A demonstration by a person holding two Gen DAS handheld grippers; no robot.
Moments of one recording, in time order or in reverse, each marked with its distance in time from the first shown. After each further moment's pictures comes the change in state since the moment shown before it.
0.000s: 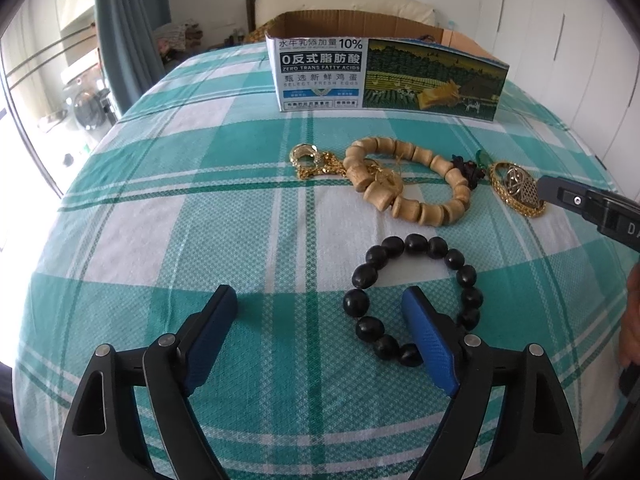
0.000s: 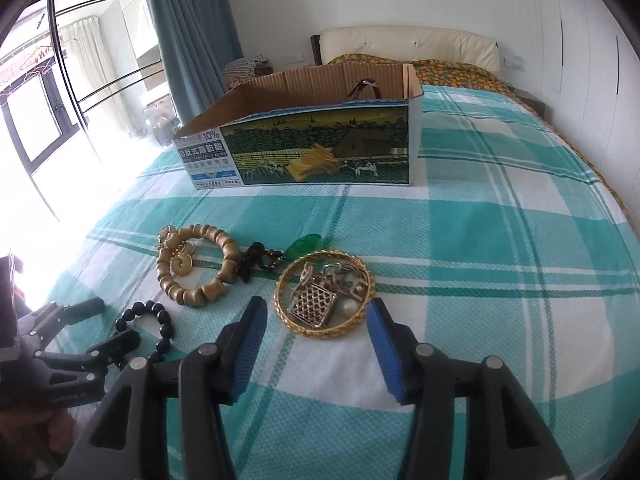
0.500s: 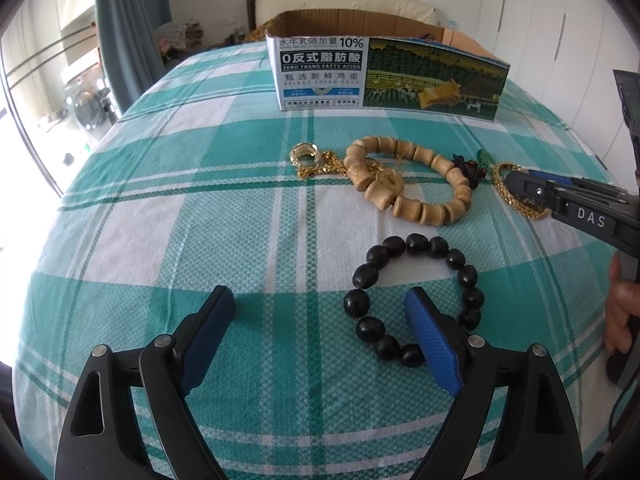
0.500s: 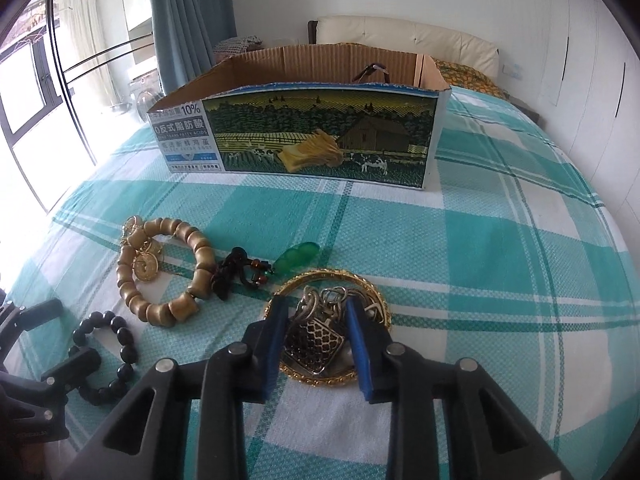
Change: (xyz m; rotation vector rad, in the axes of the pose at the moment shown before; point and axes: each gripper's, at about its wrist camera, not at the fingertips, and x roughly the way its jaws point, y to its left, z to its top) left arm 0.001 0.001 0.000 -0.001 0.002 -0.001; right arm 0.020 0.009 0.004 -0.044 0.018 -0.067
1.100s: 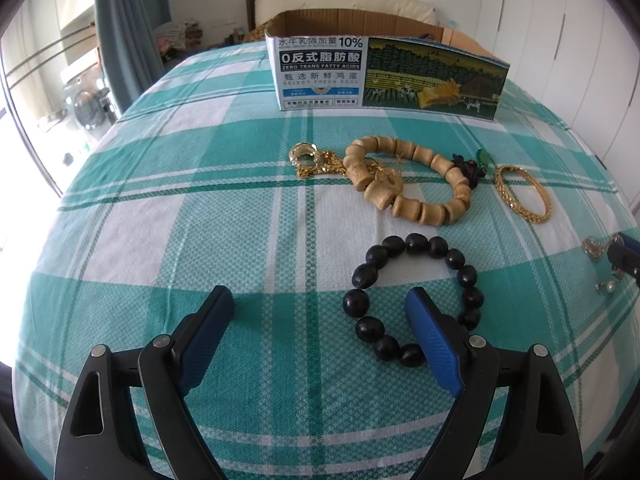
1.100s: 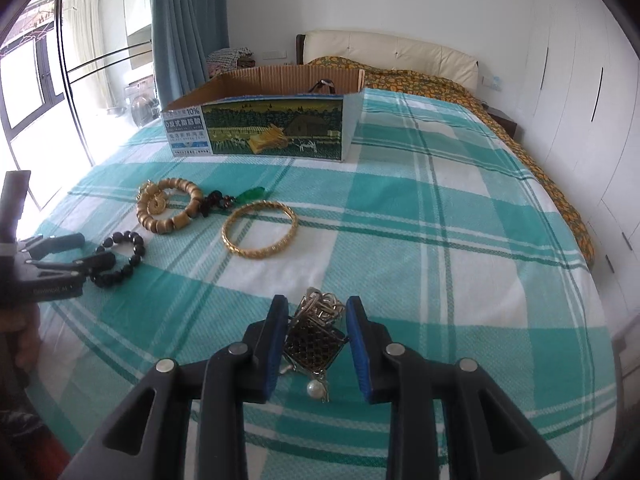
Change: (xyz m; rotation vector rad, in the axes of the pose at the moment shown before) left arm 0.000 0.000 0.001 0.000 0.001 0.000; right arm -0.082 -0.049 -0.067 -0.010 0.014 -0.090
